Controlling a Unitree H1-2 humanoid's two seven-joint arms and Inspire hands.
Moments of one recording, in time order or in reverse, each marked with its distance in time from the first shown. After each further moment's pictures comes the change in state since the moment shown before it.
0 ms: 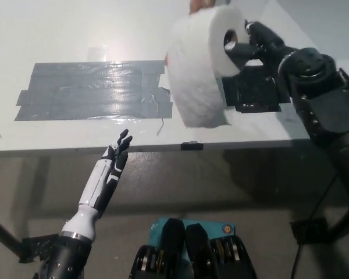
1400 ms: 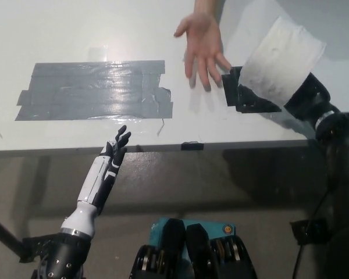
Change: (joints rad) left_arm -0.019 0.000 0.011 0.007 -0.024 -0.008 0.000; right_arm 0.257 0.146 -0.913 -0.092 0.308 0.054 0.233
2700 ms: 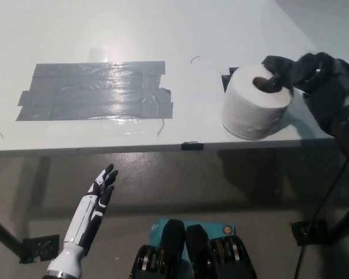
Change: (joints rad) left_arm 0.179 0.022 0.001 -0.076 0.000 -0.008 0.000; right_arm -0.373 -0.163 0.875 0.545 -0.703 -0.211 -0.001
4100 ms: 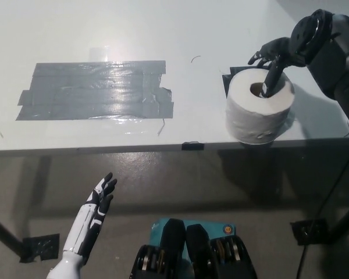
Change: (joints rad) left_arm 0.037 0.000 -0.001 0.000 -0.002 -0.004 0.000; right_arm -0.155 -0.004 0.305 0.005 -0.074 0.051 0.302
